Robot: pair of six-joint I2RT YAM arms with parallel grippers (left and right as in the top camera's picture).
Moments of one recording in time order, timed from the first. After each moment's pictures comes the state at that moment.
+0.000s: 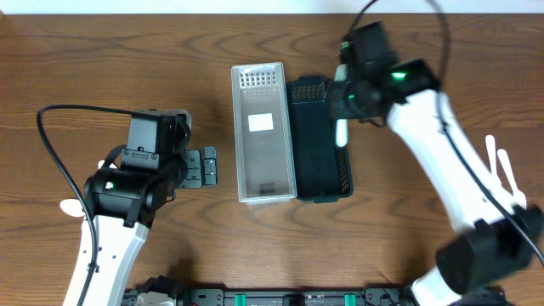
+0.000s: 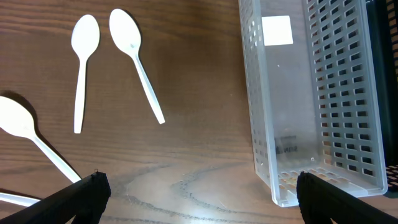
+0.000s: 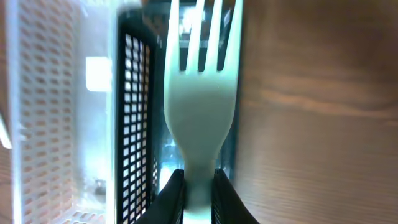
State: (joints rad) left arm -0.19 1.10 1.08 -1.03 0.01 -0.20; right arm 0.40 1.78 1.64 -1.05 -0.01 0.35
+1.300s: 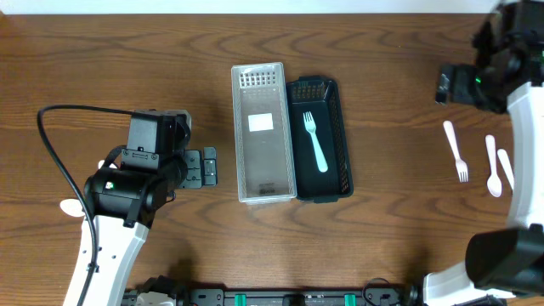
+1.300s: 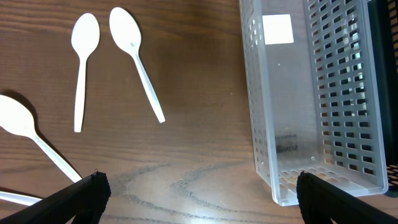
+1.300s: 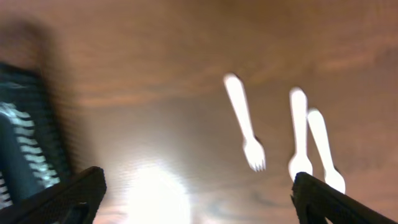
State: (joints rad) left arm -0.19 1.10 1.08 -1.03 0.01 -0.20; right arm -0.17 1.71 1.79 -1.29 0.04 0.04
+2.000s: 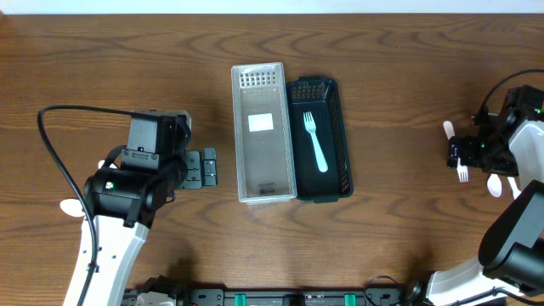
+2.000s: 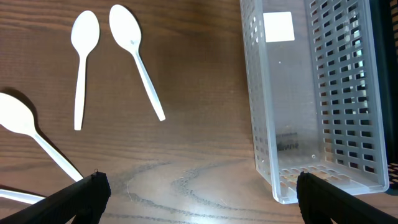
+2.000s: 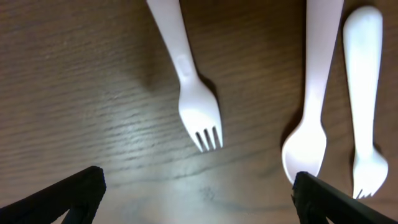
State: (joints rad) left arm -0.19 1.10 1.08 -1.04 0.01 -0.20; right arm -0.44 1.77 1.22 -0.91 0.04 -0.23
